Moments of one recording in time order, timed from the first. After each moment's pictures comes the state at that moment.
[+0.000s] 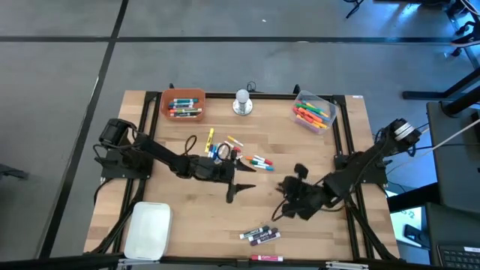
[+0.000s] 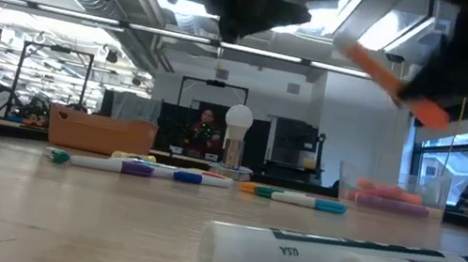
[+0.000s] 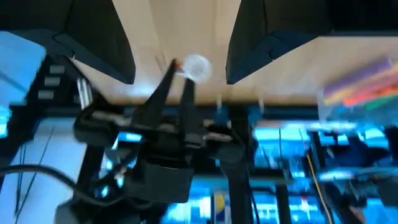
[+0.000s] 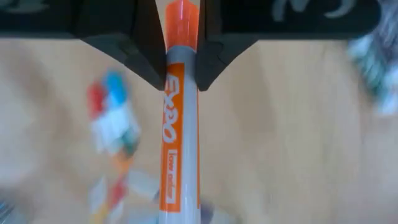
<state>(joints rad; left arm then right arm) -0.23 1.72 0.79 0.87 -0.20 -0.06 0.63 1.42 0.88 -0.45 0.70 0.79</state>
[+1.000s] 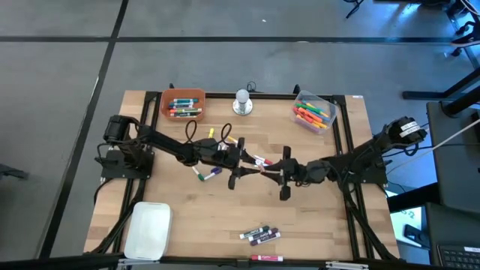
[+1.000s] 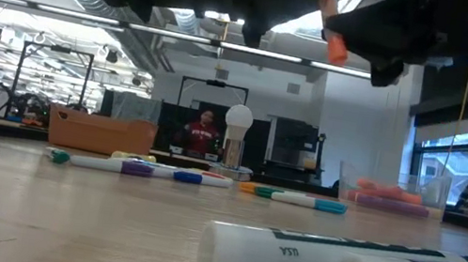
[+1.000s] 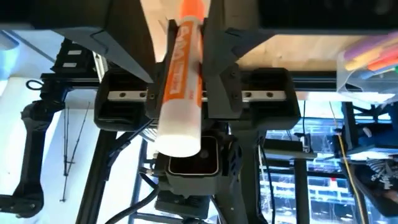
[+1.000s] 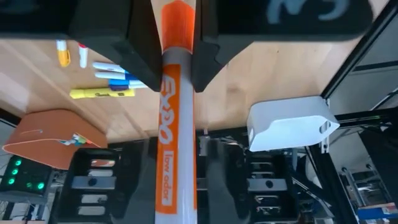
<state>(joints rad) -0.06 1.73 0.83 0.96 0.10 -0.10 0.37 1.34 0.46 0.79 0.49 0.15</state>
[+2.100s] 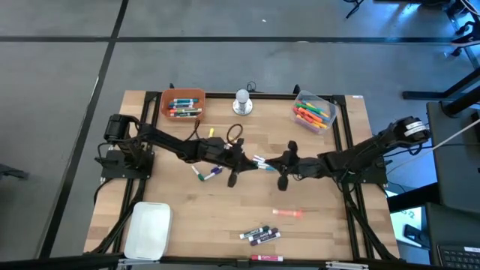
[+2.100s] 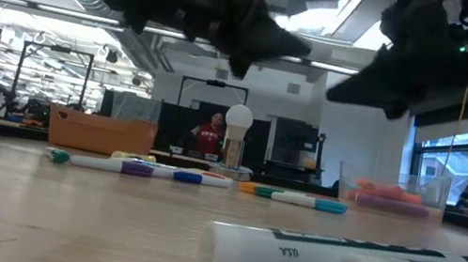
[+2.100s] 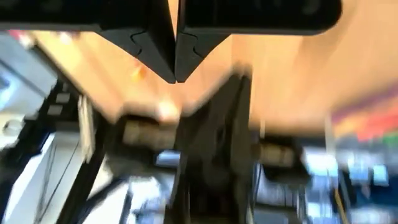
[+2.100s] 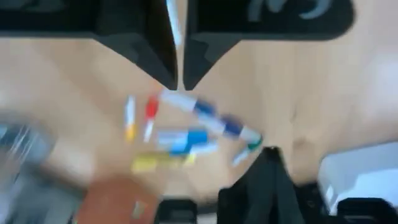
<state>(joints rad) -0.02 1.73 0.83 0.73 0.13 -0.12 0.29 1.27 0.47 0.41 0.55 0.31</state>
